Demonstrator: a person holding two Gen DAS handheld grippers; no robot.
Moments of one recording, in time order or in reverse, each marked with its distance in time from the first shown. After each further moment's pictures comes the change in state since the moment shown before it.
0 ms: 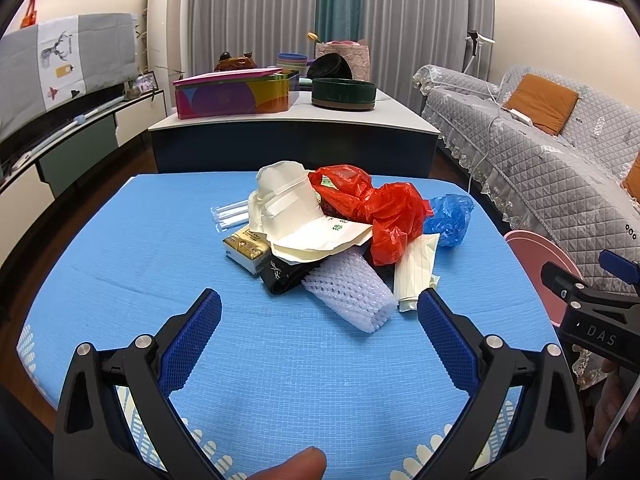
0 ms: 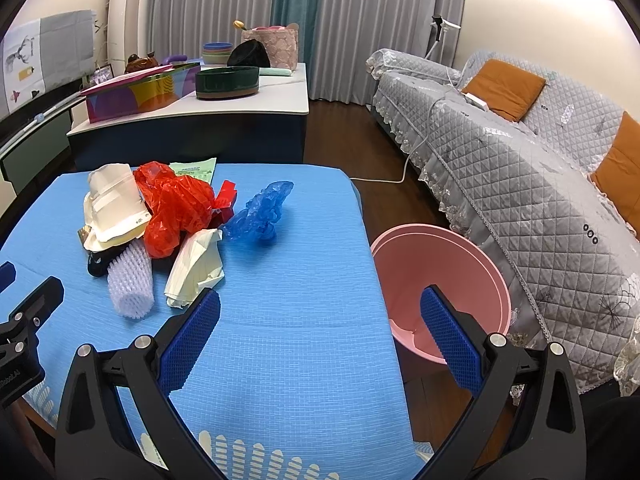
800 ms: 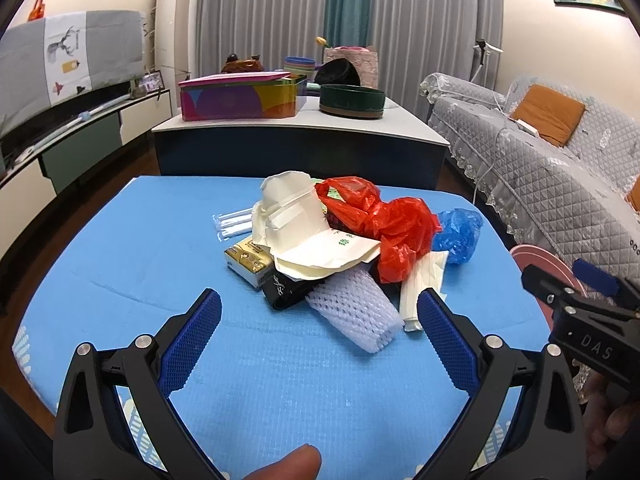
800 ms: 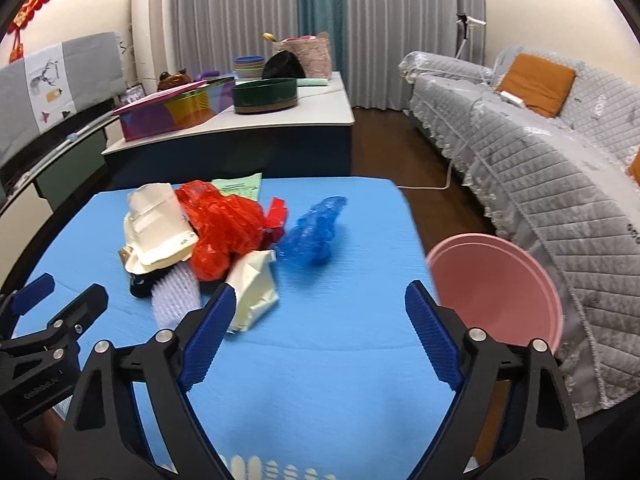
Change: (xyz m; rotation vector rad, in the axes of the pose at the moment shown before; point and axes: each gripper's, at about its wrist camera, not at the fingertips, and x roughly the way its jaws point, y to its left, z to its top) left arm 0.013 0.005 0.010 -0.040 -0.020 0.007; right arm 0.016 0.020 0.010 0.030 -0.031 0.186
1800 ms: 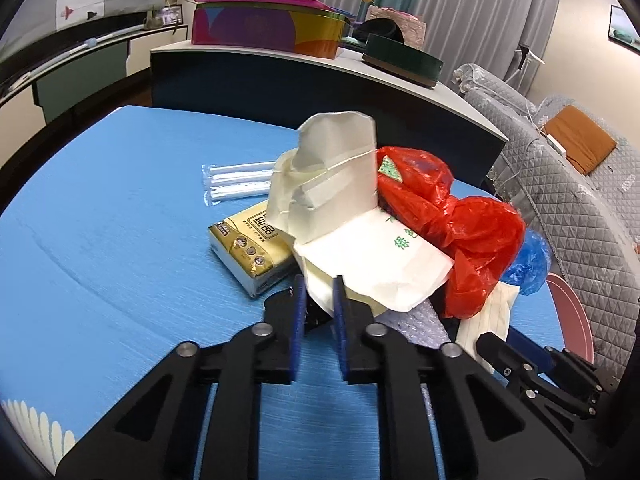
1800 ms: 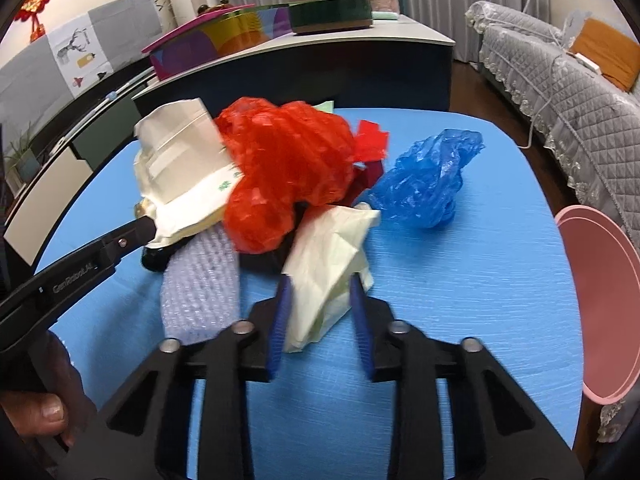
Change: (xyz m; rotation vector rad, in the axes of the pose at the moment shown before) left arm 0.093 0.035 0.002 -0.173 0.139 -0.032; right arm 0.096 0.051 -0.014 -0.055 0.196 0.219
